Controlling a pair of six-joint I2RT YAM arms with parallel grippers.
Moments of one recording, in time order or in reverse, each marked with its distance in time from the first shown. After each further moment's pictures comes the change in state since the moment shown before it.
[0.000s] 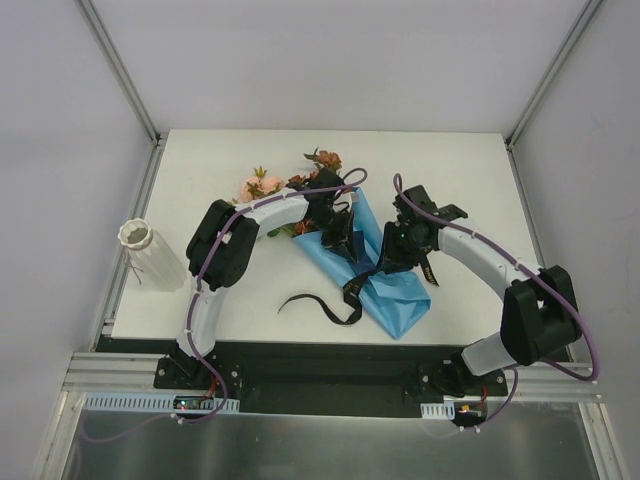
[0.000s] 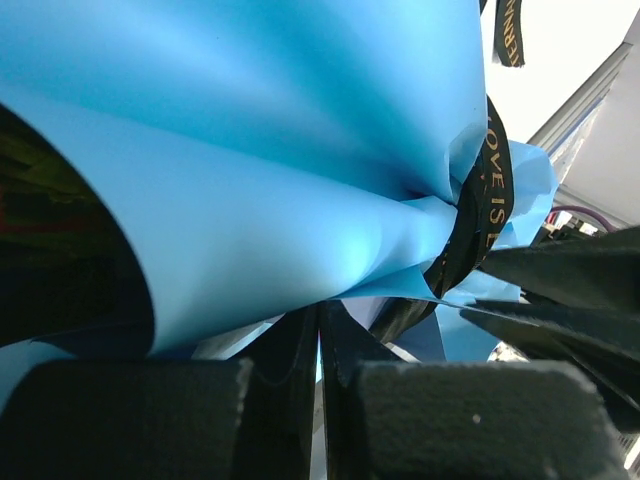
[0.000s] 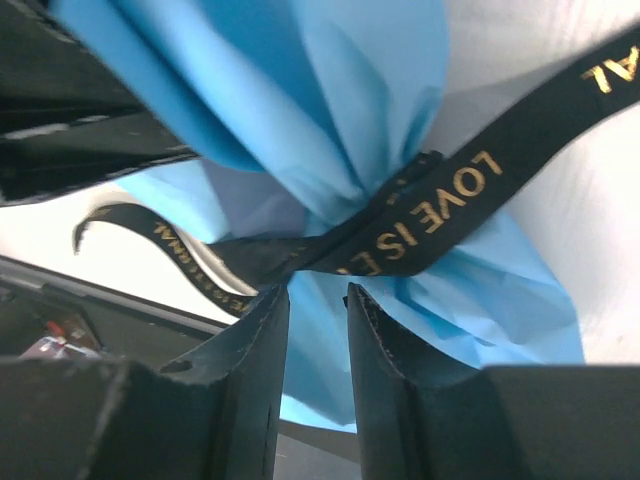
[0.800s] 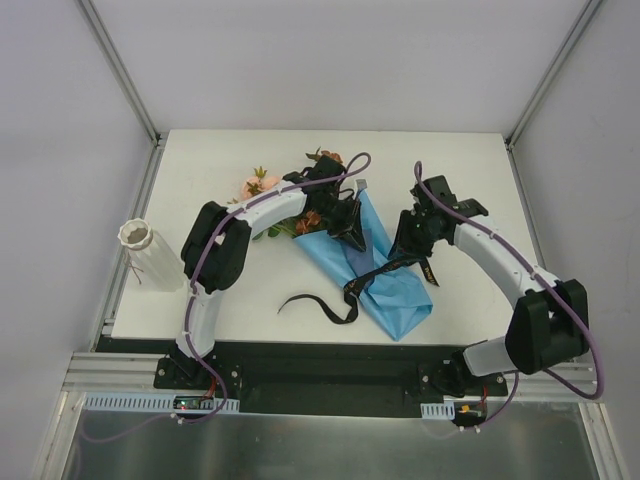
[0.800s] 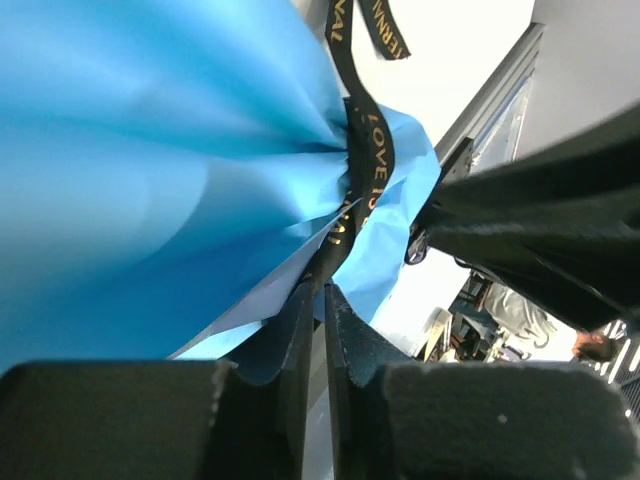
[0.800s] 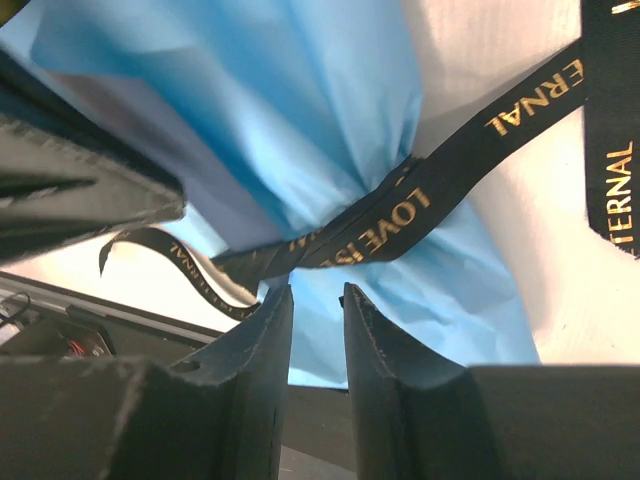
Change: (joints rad) left arm -0.002 -0.045 0.062 -0.001 0.082 -0.002; right arm -0.083 -0.082 0.024 -0.049 0.031 -0.044
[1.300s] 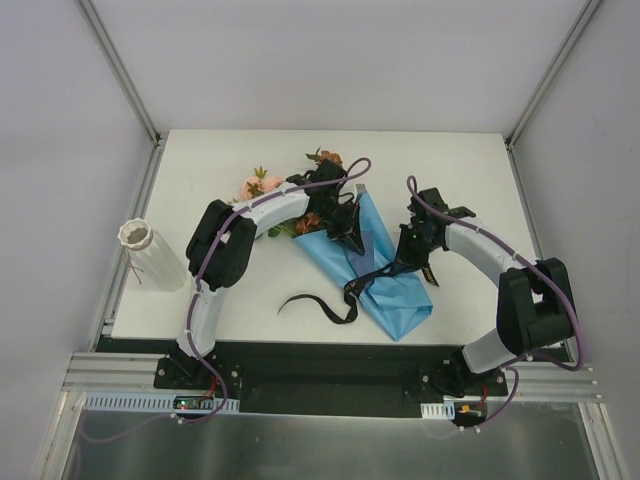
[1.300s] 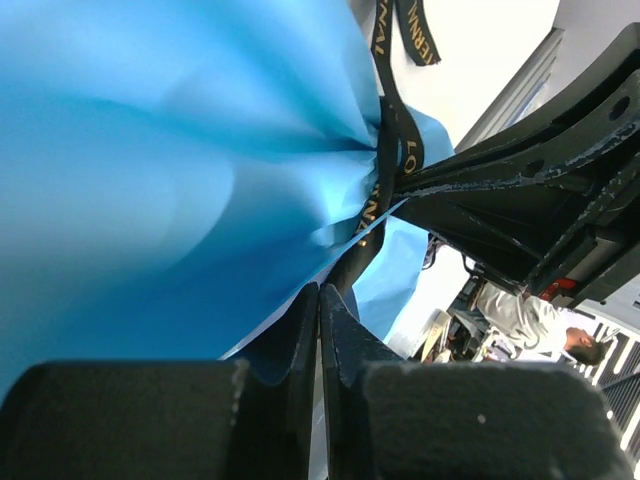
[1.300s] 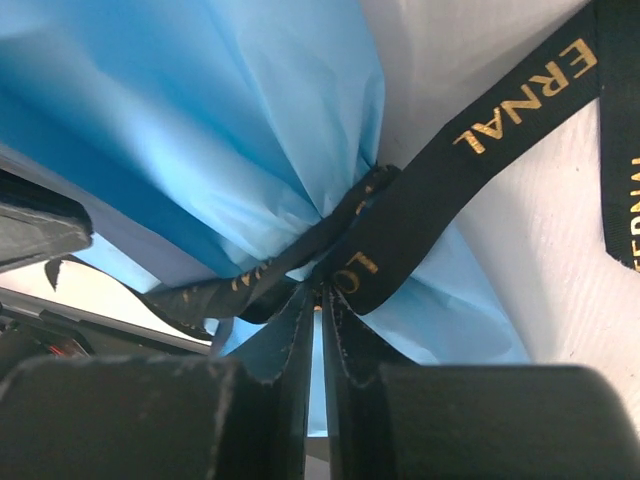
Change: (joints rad) left arm 0.000 0.040 0.017 0.001 -0.004 -0.011; right arm -0.043 0.126 -0.084 0.090 -0.046 0.003
